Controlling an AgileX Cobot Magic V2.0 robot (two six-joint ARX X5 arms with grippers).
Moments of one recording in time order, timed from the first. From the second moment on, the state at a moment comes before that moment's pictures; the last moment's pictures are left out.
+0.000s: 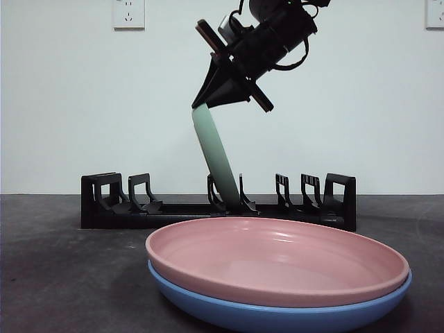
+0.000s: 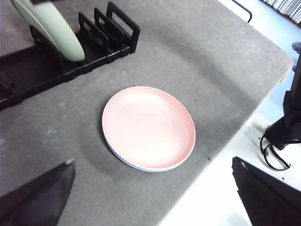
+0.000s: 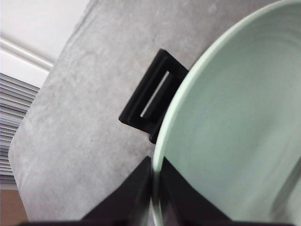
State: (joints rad) left arm -0.65 0.68 1.15 -1.03 0.26 -0.12; right arm 0.45 2.06 1.94 -0.61 -0.64 0.30
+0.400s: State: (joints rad) left arm -0.65 0.68 1.15 -1.04 0.26 -0.12; right arm 0.46 1.86 1.95 -0.72 -0.65 0.29
